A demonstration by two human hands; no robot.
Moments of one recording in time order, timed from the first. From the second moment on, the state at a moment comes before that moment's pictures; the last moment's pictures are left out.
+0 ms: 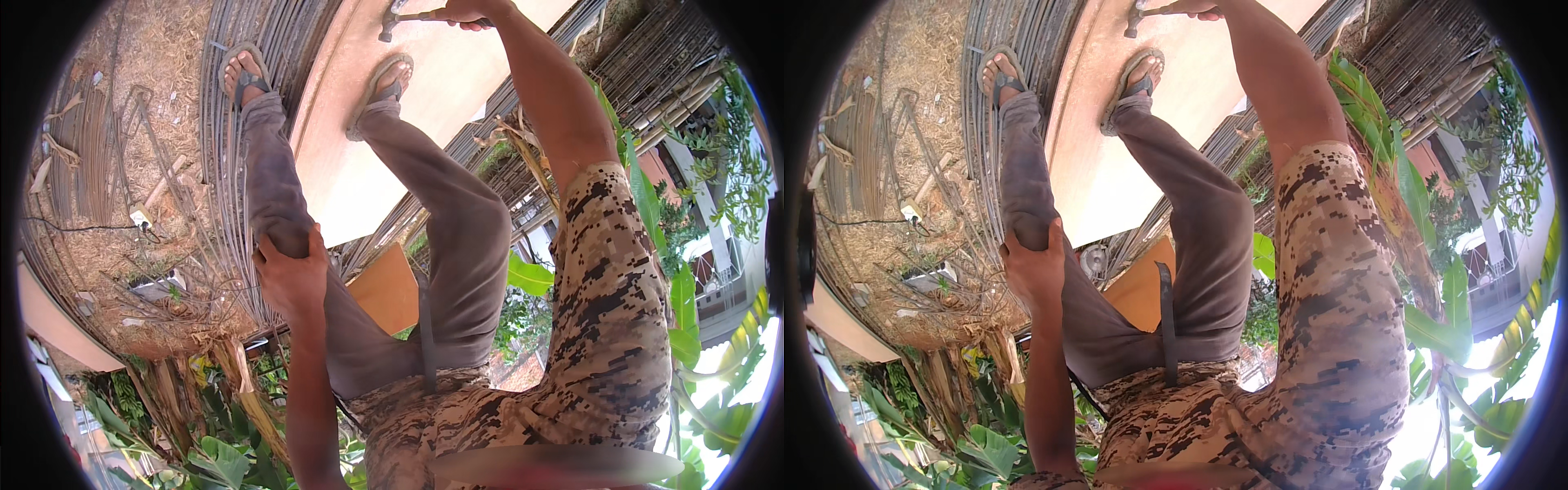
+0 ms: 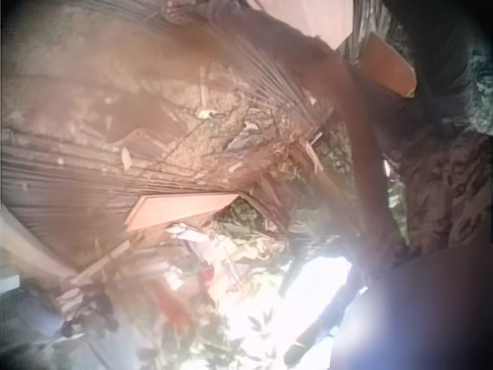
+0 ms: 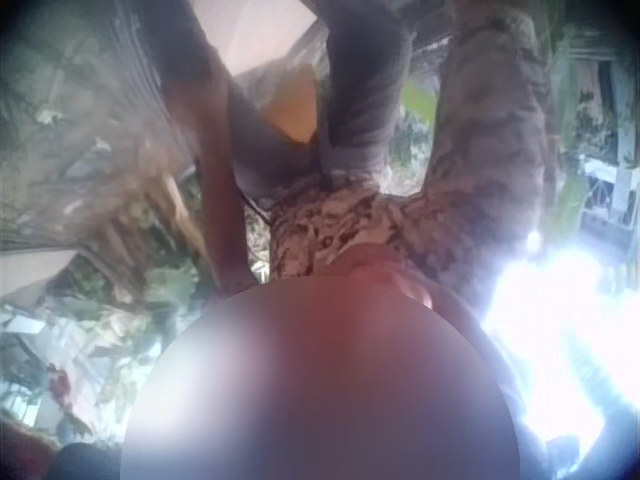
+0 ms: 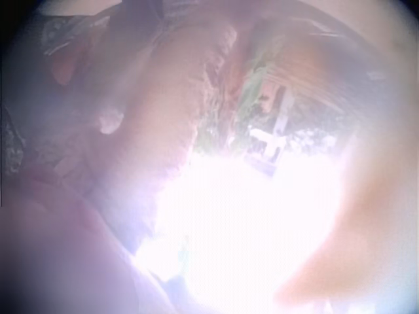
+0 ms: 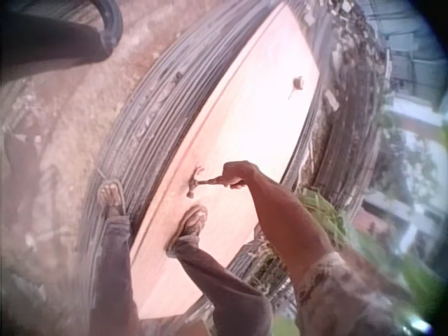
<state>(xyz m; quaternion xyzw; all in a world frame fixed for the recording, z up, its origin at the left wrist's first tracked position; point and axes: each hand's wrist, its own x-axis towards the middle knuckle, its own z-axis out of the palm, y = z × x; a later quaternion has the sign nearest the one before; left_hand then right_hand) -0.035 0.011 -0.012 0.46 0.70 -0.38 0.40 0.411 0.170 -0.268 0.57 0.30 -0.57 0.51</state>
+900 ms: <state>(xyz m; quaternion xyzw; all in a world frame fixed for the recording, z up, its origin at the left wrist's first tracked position) -0.005 -0.016 -0.010 0.54 0.72 -0.31 0.32 0.391 0.081 -0.251 0.65 0.46 -0.48 0.39</state>
